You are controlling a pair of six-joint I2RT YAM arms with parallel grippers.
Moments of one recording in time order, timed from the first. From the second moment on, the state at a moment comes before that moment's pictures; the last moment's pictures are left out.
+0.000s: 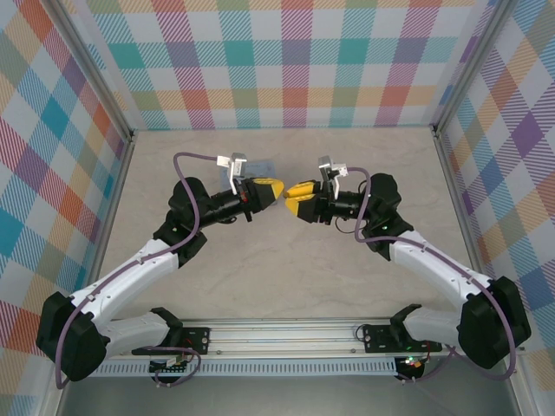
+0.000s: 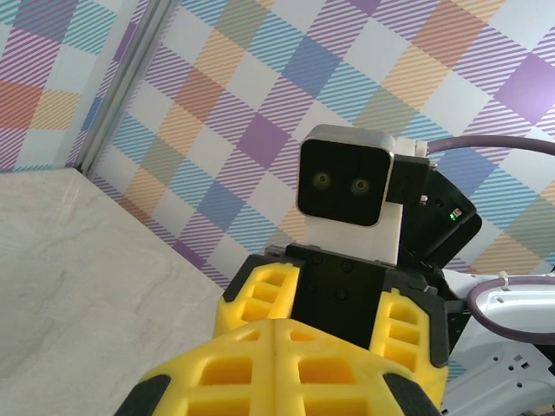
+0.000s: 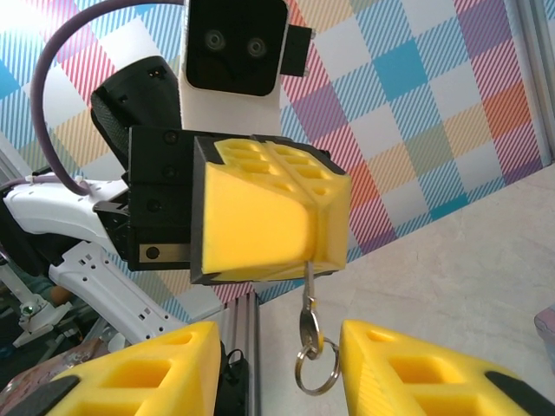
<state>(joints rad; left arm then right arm) -0.61 1.13 0.83 0.42 0.59 -0.64 0.55 1.20 0.78 0.58 -0.92 0.57</state>
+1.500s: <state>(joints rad) -0.61 1.13 0.83 0.37 0.60 -0.56 0.56 1.14 0.88 0.20 -0.89 0.38</state>
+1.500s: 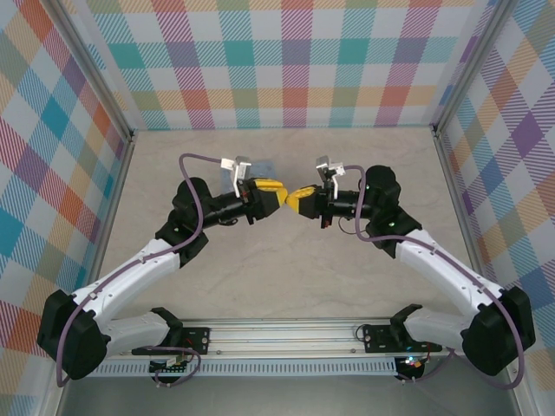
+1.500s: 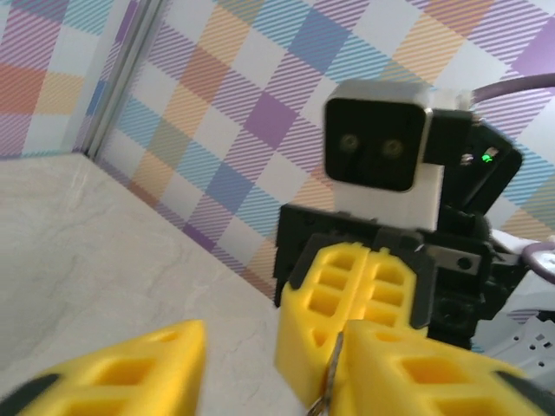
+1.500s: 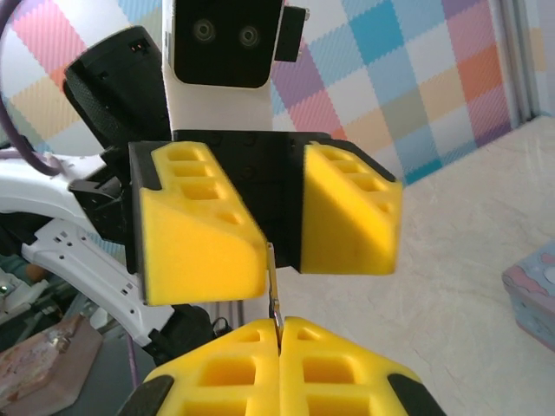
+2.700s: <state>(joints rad) -0.48 1.88 1.45 -0.42 0.09 -0.23 0.54 1.10 0.84 -0.47 -0.13 0.26</state>
